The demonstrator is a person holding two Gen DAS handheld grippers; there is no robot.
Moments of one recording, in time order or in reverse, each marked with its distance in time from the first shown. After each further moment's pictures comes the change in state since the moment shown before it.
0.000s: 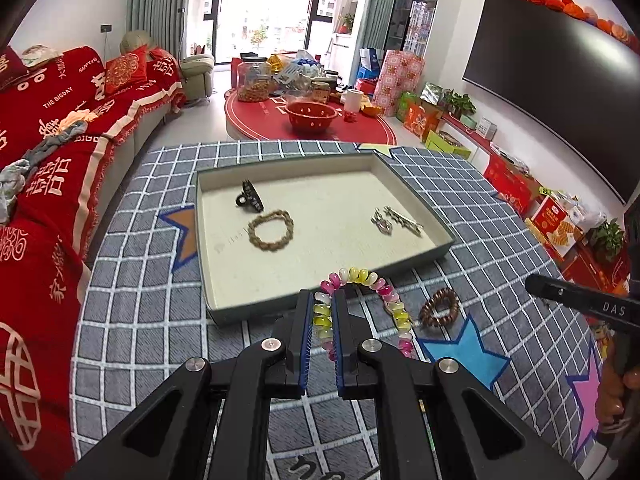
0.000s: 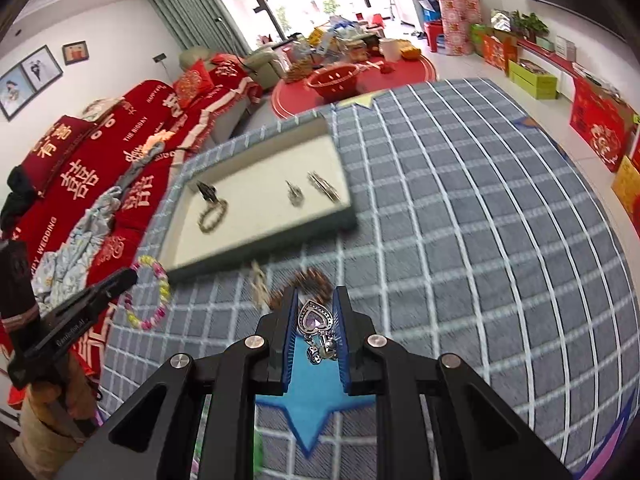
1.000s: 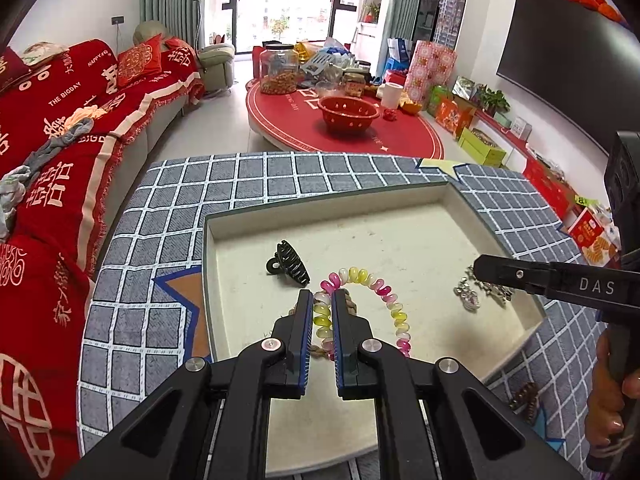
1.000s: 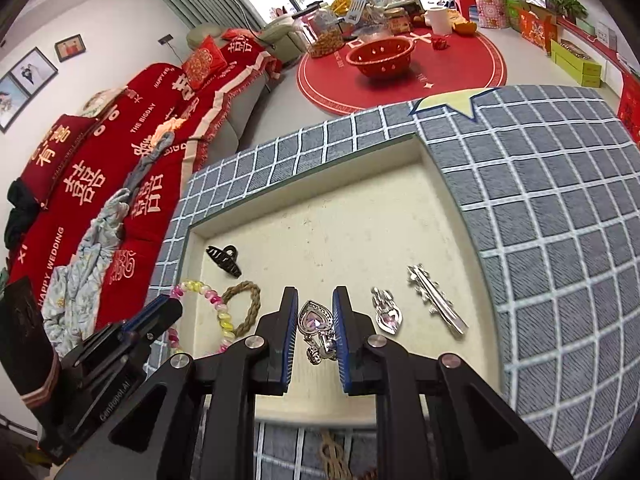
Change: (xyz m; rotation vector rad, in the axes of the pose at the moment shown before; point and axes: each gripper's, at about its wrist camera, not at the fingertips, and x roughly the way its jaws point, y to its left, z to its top) left arm 0.108 0.043 0.072 -0.022 0.049 0.094; right arm 0.159 0.056 0.114 0.019 0.131 0.088
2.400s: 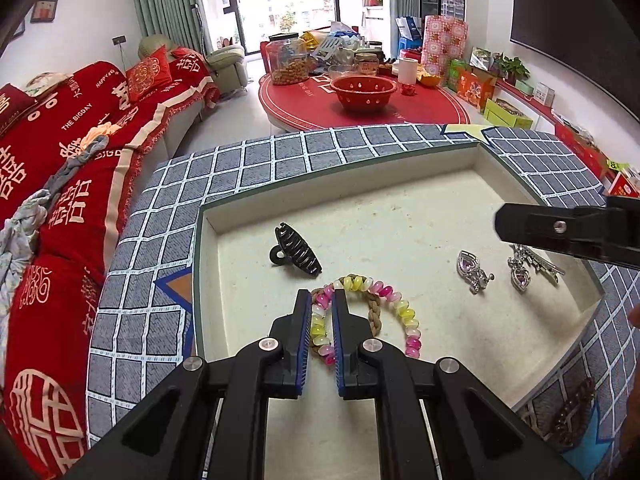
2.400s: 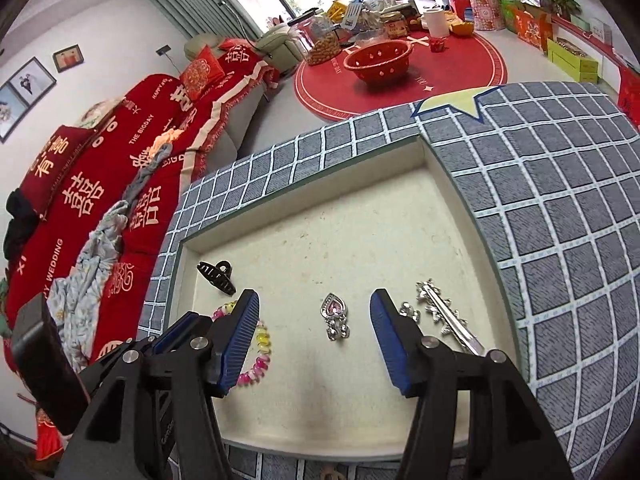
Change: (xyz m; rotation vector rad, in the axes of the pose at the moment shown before) left arm 0.029 -0.021 -0.009 0.088 0.031 0.144; right arm 0.007 -0.005 -0.001 0.027 -0.050 0.007
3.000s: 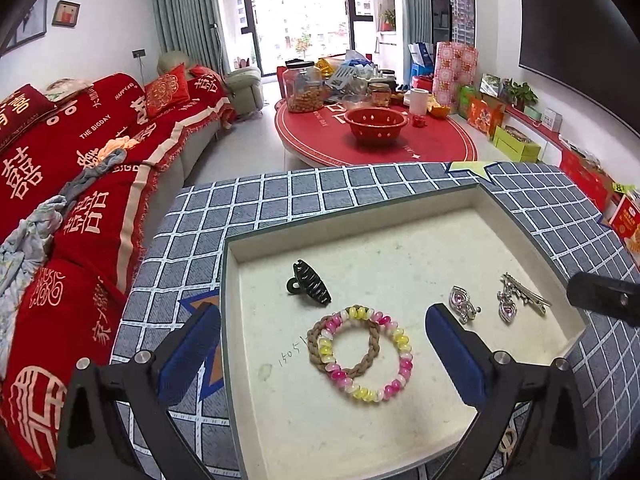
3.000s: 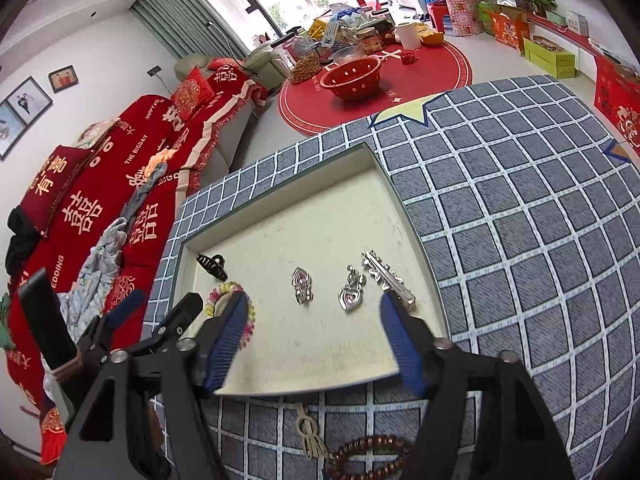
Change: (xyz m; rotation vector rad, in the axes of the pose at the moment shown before) left arm -0.027 0.002 0.006 -0.038 -0.099 0.041; right arm -0.056 -0.024 -0.026 0.048 -0.053 -0.017
